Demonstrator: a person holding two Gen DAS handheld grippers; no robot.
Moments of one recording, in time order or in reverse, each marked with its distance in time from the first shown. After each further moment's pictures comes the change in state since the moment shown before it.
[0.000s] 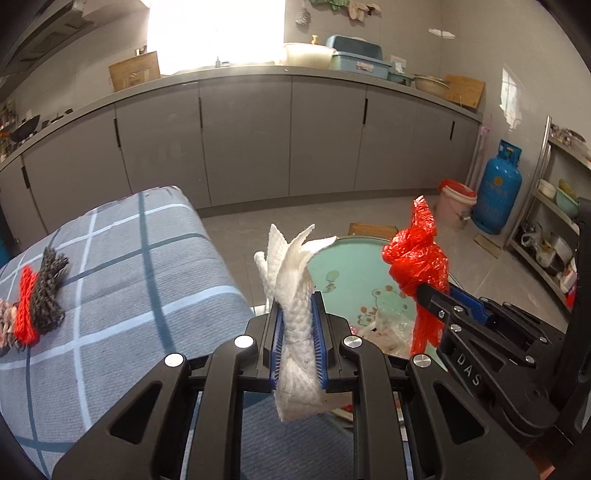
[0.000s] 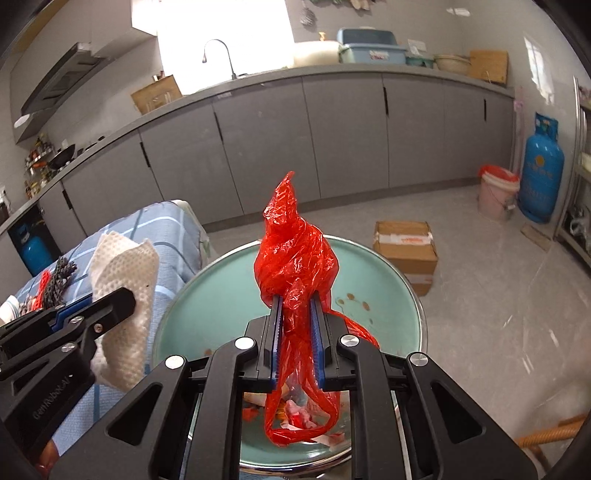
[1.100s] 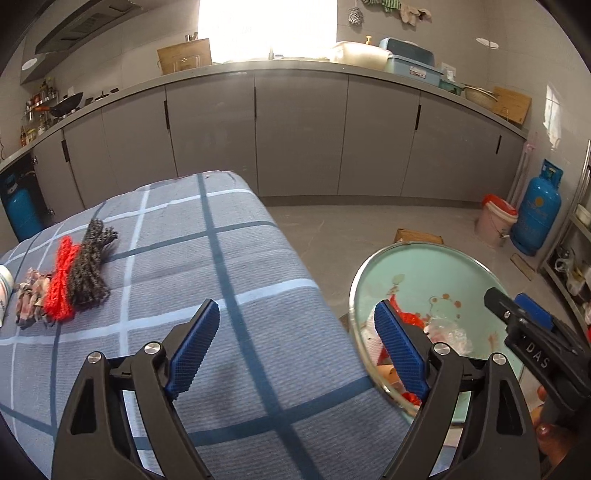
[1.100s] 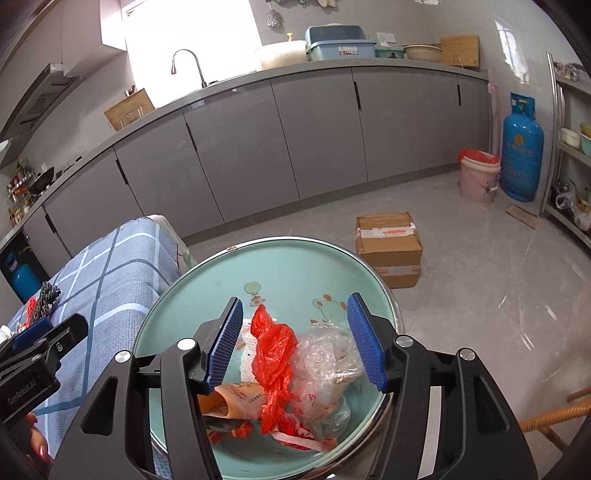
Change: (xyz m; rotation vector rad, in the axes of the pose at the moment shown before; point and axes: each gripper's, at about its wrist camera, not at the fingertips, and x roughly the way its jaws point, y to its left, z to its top) left arm -0.005 0.057 -0.007 -0.121 0.008 0.159; right arm 0.007 -0.016 0.005 0.084 -0.023 -0.054
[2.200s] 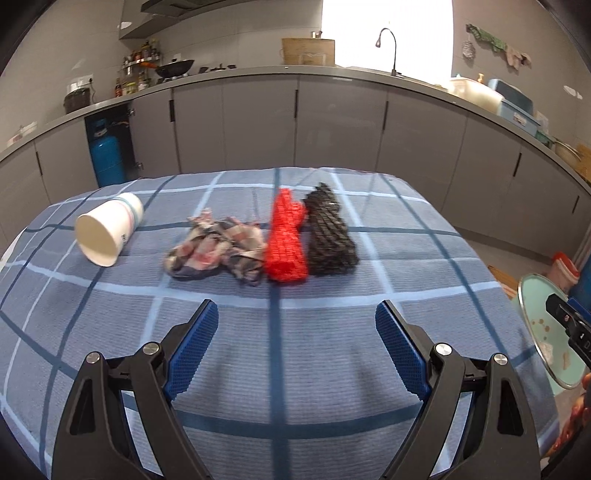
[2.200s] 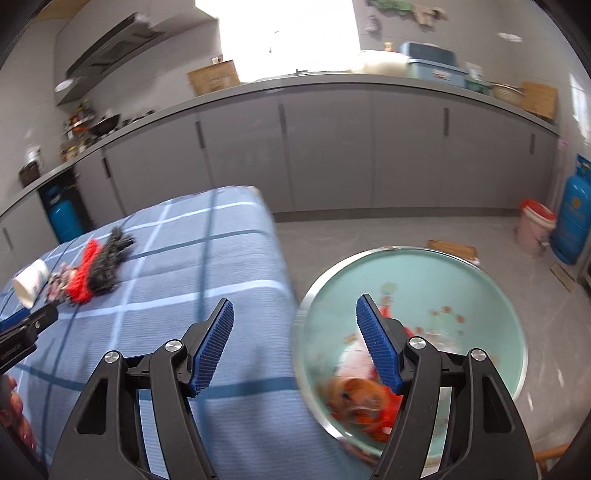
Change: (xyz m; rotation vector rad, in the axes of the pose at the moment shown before) left arm -0.065 0.197 -0.046 -0.257 -0.027 0.277; right arm -0.014 0.138 -0.018 -0.263 0.022 0.183
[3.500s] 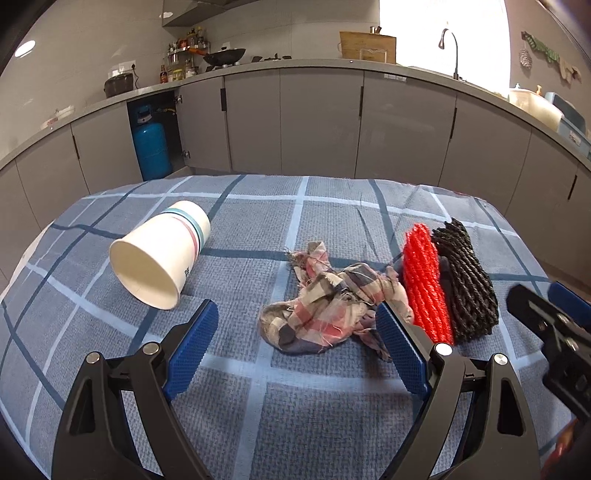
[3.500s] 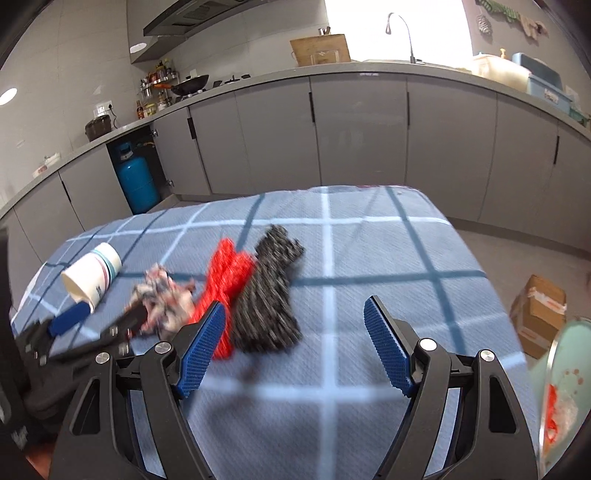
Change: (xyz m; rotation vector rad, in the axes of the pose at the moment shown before) left arm 0.061 0.080 0.039 -0.081 0.027 0.166; right arm 0.081 0.192 0.044 -0.160 0.087 0.265
